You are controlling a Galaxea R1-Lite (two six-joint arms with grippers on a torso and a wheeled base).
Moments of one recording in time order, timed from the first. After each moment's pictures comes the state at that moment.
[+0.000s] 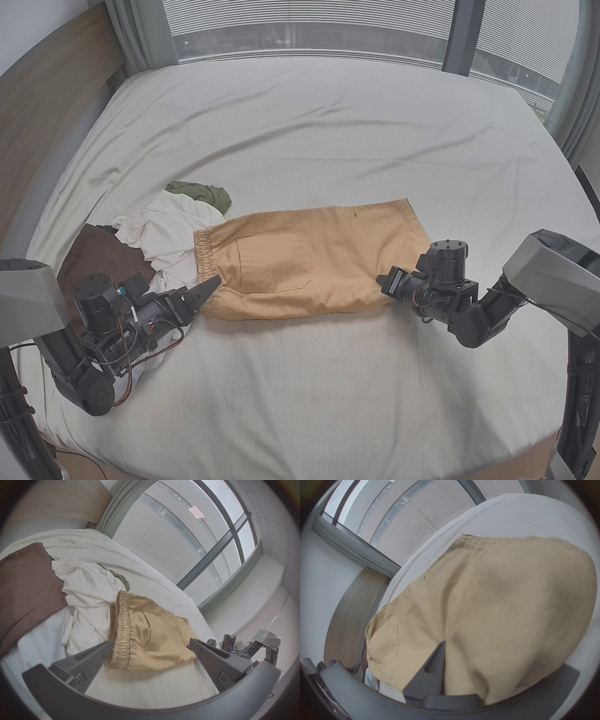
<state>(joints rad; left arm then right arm) -0.23 2.05 -0.40 -1.55 -0.25 -0.51 0.36 2.30 -1.04 -0.89 0.08 0.62</state>
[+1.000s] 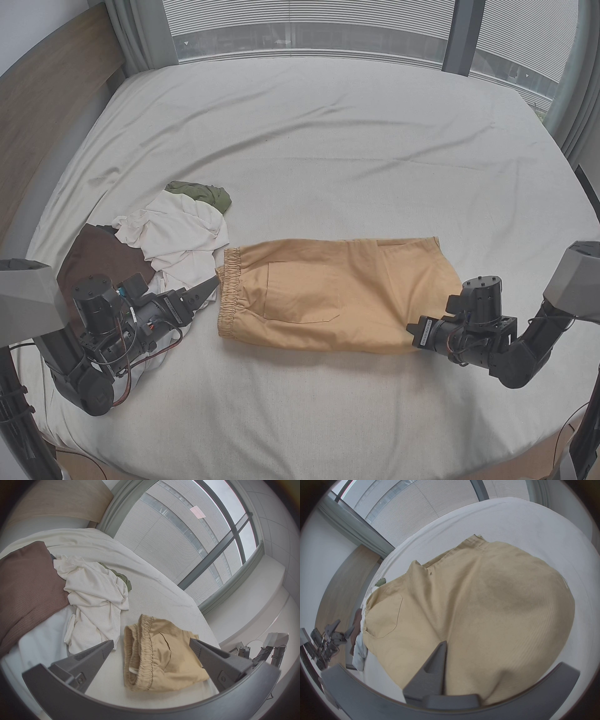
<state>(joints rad) -0.22 2.05 -0.40 -1.55 -0.25 -0.52 0.38 2.07 -0.55 -0.94 0.02 0.51</state>
